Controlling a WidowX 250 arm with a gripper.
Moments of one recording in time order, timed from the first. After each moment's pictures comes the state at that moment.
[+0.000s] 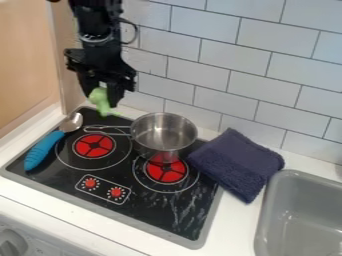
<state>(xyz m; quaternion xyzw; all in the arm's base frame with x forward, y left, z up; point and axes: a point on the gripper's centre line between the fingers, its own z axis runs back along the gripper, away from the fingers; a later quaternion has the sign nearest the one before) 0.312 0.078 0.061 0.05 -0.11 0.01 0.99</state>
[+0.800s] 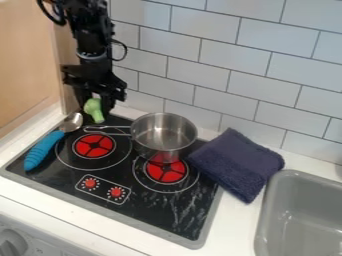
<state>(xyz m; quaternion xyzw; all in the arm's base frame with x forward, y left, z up) 0.348 0.107 0.018 0.05 -0.08 0.05 0.99</state>
